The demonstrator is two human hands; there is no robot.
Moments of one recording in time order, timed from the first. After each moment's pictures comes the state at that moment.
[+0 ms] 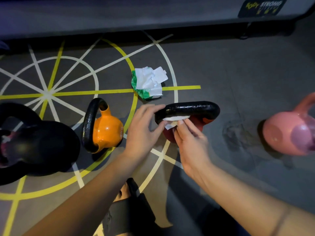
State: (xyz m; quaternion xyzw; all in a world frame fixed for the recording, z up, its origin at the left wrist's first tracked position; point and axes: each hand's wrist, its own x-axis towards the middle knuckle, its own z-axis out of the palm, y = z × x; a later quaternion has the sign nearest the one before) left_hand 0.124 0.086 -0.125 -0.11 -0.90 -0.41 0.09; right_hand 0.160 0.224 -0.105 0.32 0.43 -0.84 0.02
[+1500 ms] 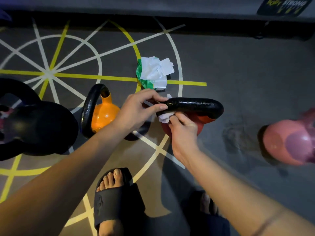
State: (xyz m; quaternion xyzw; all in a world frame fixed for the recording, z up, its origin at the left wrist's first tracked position) left_hand 0.083 0.062 -0.113 -0.13 -0.85 -0.51 -0.03; right_hand 0.130 0.212 -0.142 0.25 0.60 -0.76 0.02
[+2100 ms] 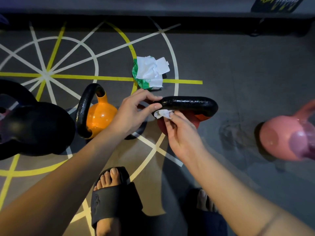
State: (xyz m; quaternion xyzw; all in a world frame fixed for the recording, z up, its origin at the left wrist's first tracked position) left_hand 0.096 0.071 -0.115 -0.13 -0.85 -0.51 0.00; right_hand 0.133 0.232 -0.121 0.32 0.34 -0.88 0.10
